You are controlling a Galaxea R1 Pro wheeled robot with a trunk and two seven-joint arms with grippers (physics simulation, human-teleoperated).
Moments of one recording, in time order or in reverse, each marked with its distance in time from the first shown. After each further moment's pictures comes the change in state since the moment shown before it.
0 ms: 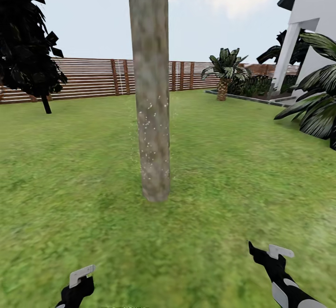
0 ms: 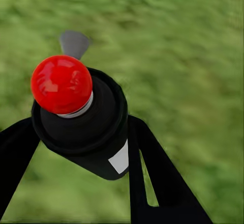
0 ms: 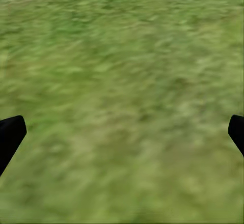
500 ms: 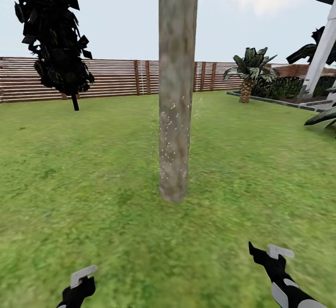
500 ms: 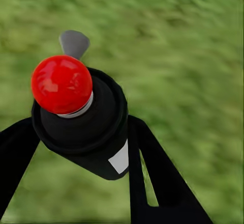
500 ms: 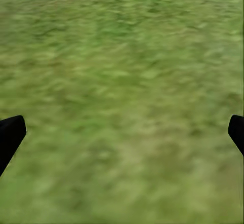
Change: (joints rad) left arm 0.002 -0.007 0.000 0.000 0.001 0.000 0.000; right arm 0.000 0.000 0.000 0.002 0.001 0.000 -0.001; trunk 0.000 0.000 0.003
